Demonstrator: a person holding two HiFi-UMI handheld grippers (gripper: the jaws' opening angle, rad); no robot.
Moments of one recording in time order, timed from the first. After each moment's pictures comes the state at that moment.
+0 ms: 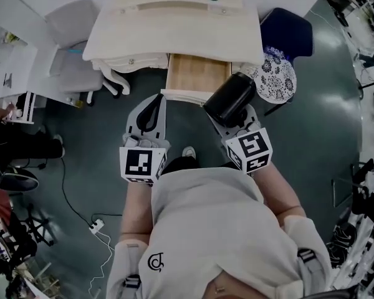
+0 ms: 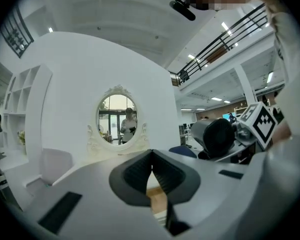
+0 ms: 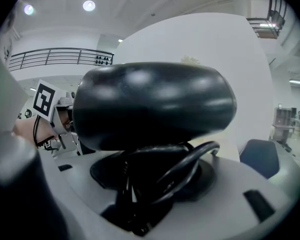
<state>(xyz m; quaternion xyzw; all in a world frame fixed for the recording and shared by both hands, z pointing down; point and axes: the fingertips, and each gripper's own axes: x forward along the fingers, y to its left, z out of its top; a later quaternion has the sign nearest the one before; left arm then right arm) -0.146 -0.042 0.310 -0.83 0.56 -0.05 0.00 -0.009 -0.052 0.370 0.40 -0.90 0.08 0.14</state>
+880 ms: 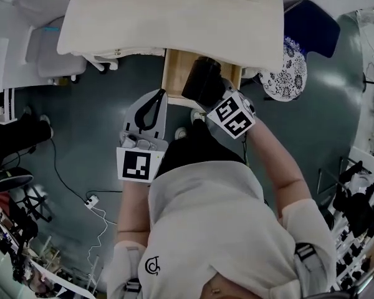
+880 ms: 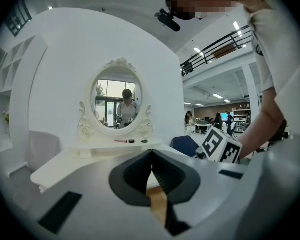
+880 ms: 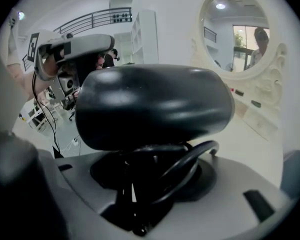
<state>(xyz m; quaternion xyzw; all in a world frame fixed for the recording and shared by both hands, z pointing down) -0.150 -0.194 0.383 -0.83 0.54 -0.06 -0.07 -0.062 -0.203 0.559 0.18 -0.89 0.13 0.39</state>
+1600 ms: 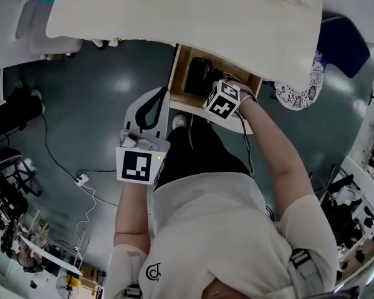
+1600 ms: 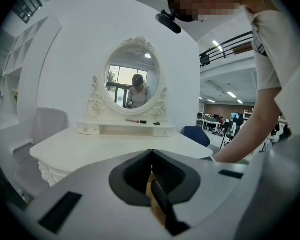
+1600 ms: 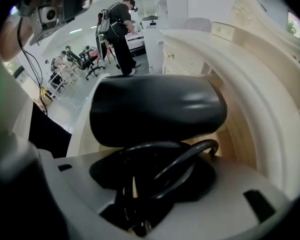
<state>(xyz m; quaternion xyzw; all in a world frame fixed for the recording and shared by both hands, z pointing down) -0.186 -0.244 0.476 -0.80 0.57 -0.09 -0.15 -0.072 -0.227 0.748 0.02 -0.81 0.09 0.58</state>
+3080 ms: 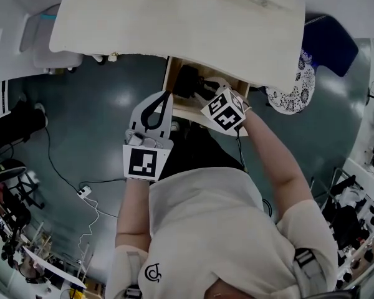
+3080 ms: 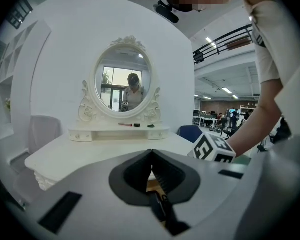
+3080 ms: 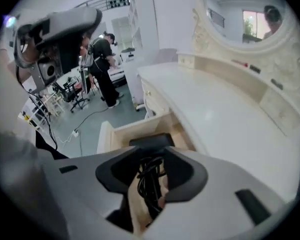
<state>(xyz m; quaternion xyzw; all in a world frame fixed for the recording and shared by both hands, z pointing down) -0.156 -0.255 0.460 -0.82 0.55 -0.11 -0.11 -0.079 -0.261 0.659 0.15 -0.87 0.14 0.45</state>
